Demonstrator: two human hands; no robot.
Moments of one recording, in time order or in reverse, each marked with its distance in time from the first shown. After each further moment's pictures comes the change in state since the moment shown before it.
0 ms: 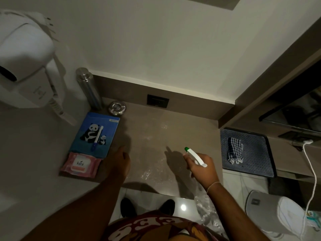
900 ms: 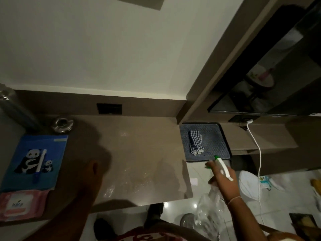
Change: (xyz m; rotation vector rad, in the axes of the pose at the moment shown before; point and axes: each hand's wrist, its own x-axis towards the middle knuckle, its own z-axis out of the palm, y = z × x) left_hand 0.010 0.018 0.059 0.125 -0.014 0.217; right_hand -0.044 0.091 -0.167 0.152 0.444 0.245
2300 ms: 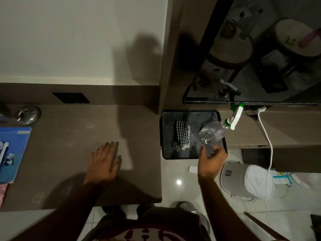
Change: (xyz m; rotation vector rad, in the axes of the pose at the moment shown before) left_hand -0.054 0.166 0.131 0.482 -0.326 0.340; right_hand 0.200 0.113 -0.016 0.016 0.316 0.035
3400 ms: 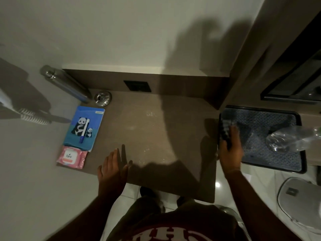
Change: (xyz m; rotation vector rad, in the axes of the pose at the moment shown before) left_hand -0.119 -0.124 -0.013 0.108 0.196 -0.380; right_hand -0.065 -0.016 0.118 0.036 -0.556 -0.195
